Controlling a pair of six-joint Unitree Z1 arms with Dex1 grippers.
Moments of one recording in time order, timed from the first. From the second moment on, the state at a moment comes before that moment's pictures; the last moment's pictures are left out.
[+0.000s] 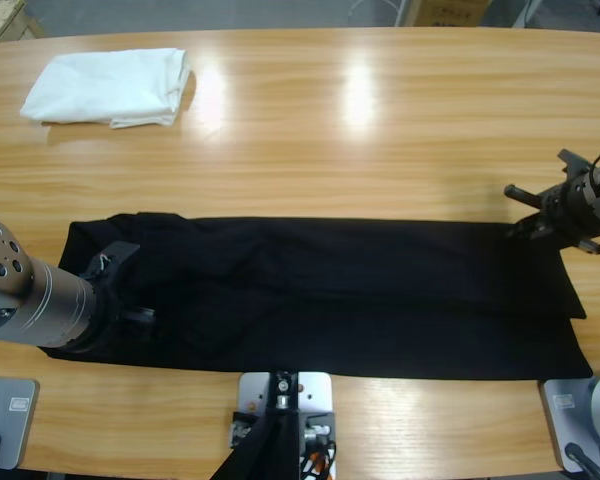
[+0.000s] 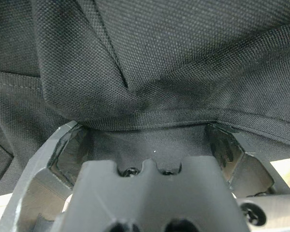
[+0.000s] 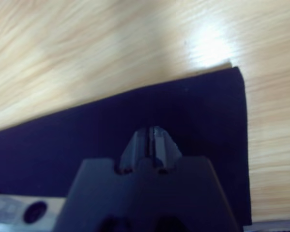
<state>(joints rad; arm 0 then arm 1) -1.05 1.73 -0.77 0.59 -0.01 -0.83 0.24 1.61 -0.74 0.52 0.13 0.61</state>
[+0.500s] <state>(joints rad) -1.05 1.73 -0.77 0.59 -0.01 -0.85 0.24 1.60 -0.73 0.54 0.14 0.65</state>
